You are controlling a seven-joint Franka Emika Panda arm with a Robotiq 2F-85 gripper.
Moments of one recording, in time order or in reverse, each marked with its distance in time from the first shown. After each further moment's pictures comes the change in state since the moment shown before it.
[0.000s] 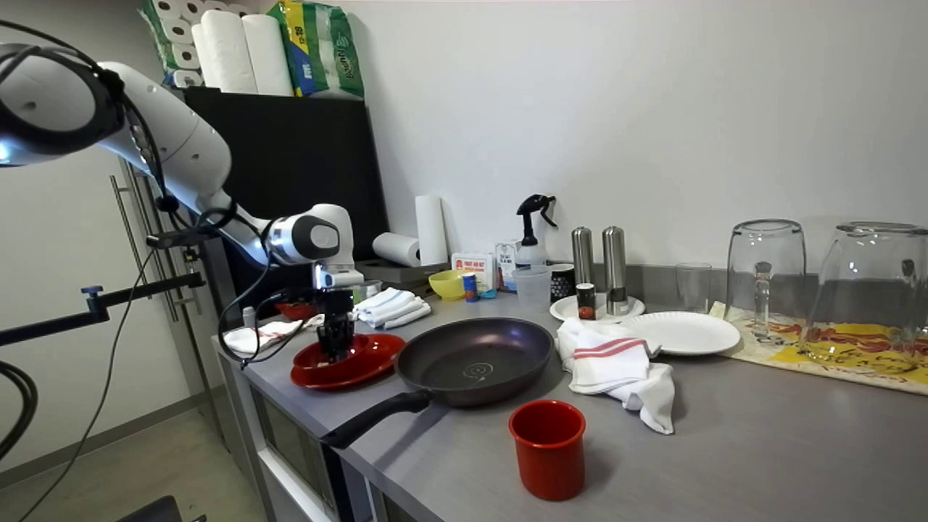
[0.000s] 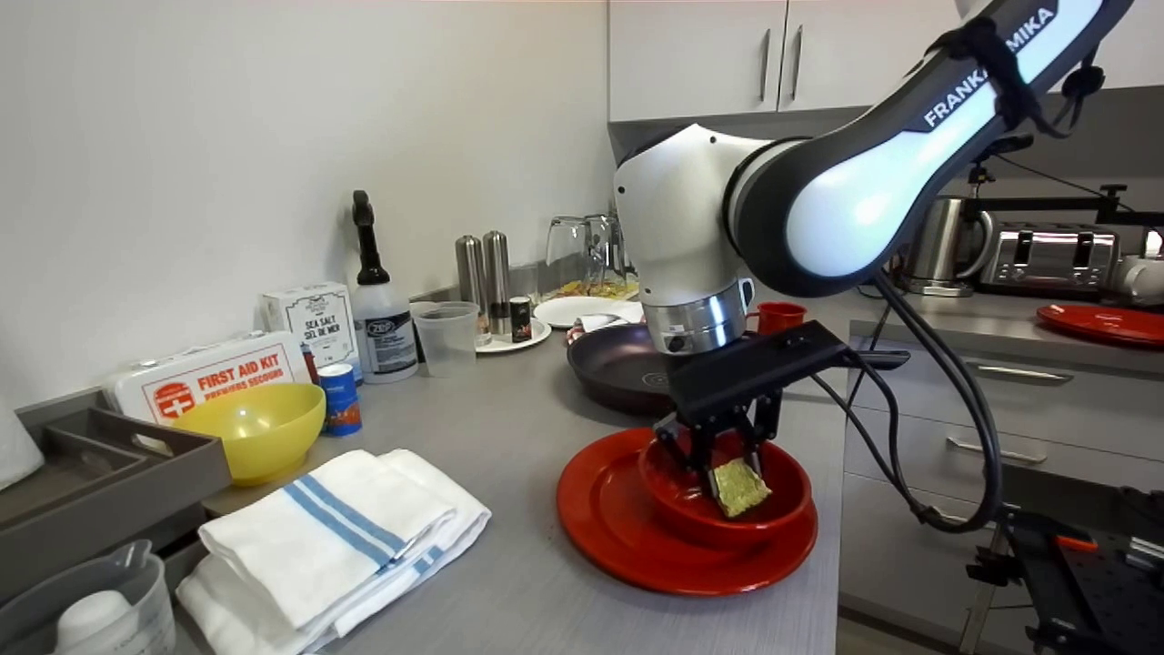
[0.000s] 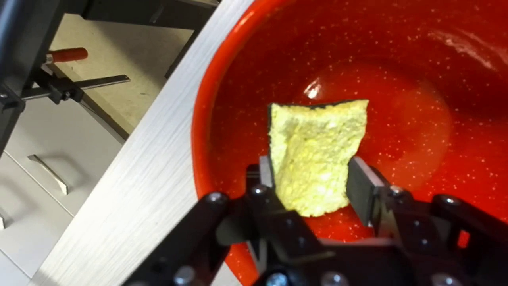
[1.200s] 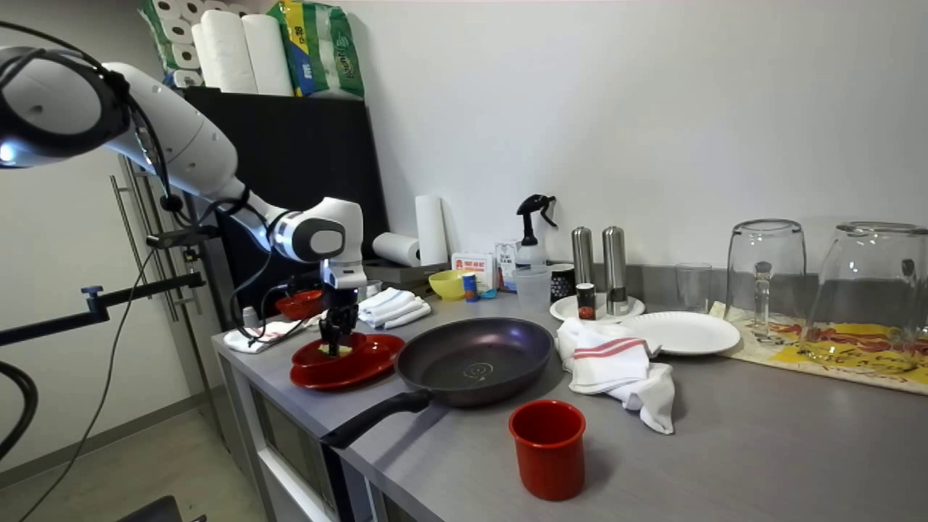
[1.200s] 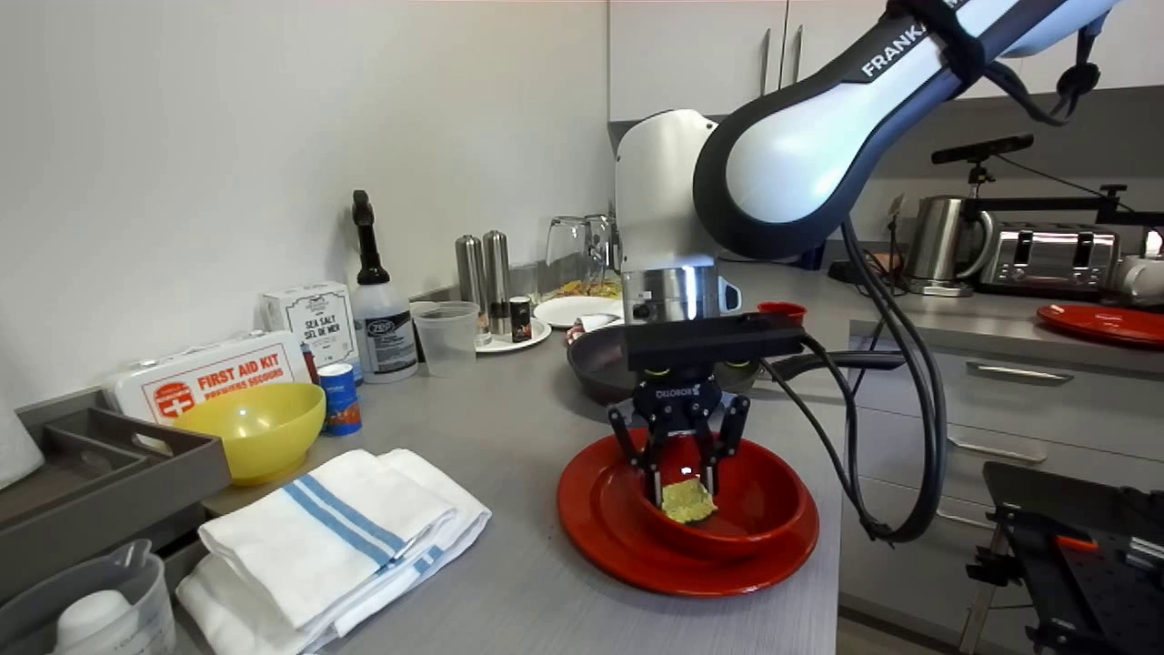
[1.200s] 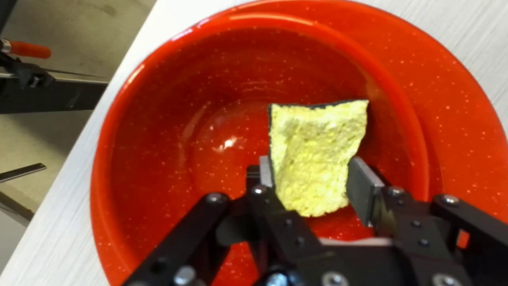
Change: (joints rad) arm -0.023 0.015 0.012 0.028 0.315 0.148 -0.076
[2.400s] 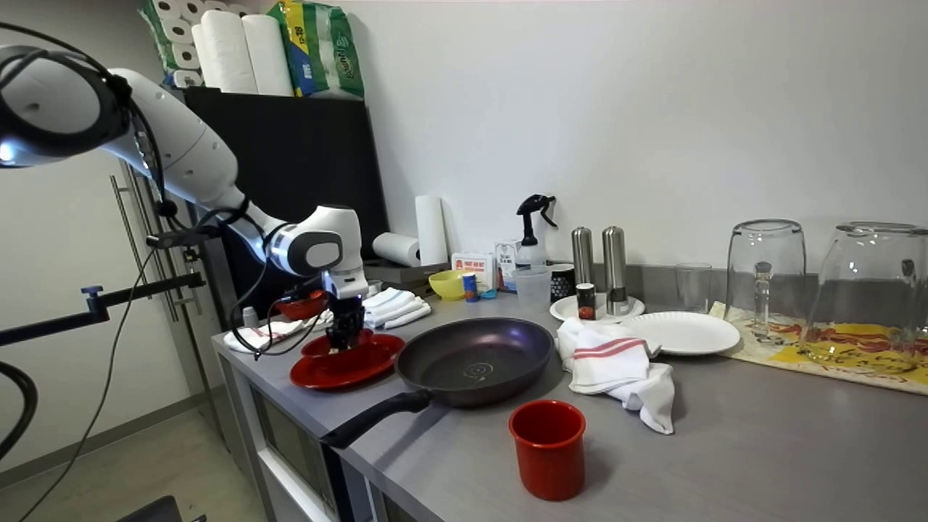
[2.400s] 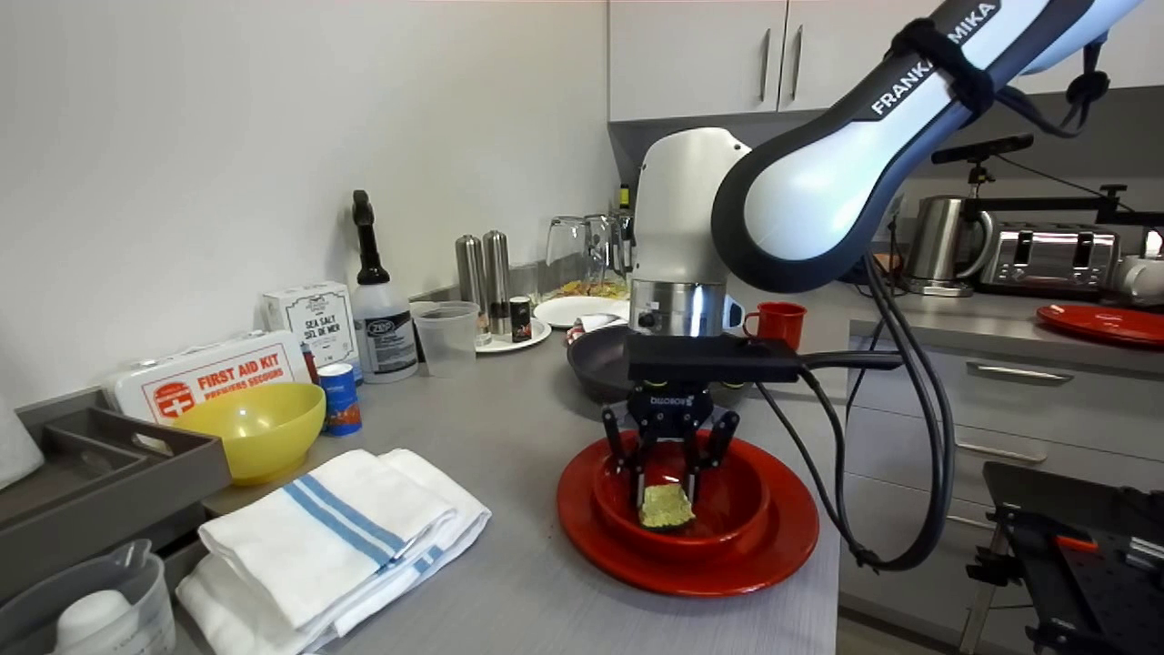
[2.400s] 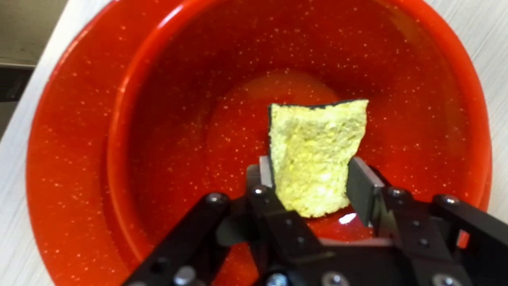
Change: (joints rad) arm -0.005 -0.003 -0.001 -0.073 0.017 0.192 -0.018
